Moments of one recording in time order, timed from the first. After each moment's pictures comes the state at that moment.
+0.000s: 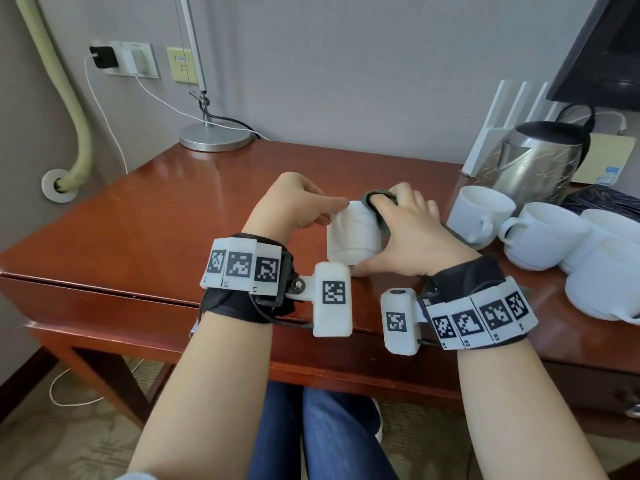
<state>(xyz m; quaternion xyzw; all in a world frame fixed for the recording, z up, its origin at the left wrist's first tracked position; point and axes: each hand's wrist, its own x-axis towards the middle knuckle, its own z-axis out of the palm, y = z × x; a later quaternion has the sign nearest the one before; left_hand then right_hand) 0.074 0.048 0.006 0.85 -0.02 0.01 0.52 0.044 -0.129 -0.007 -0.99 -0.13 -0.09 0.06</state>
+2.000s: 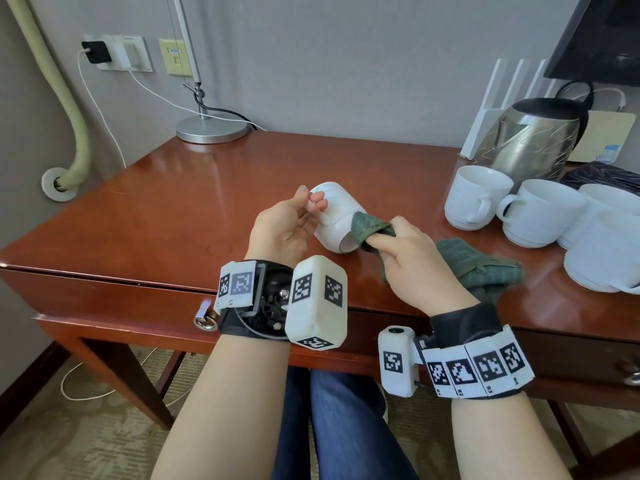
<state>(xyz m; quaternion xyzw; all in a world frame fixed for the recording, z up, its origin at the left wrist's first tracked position) 0.060 0.040 -0.033 0.37 0.16 -0.05 0.92 0.014 -0.135 -0.074 -0.94 -0.19 -0.22 0.19</state>
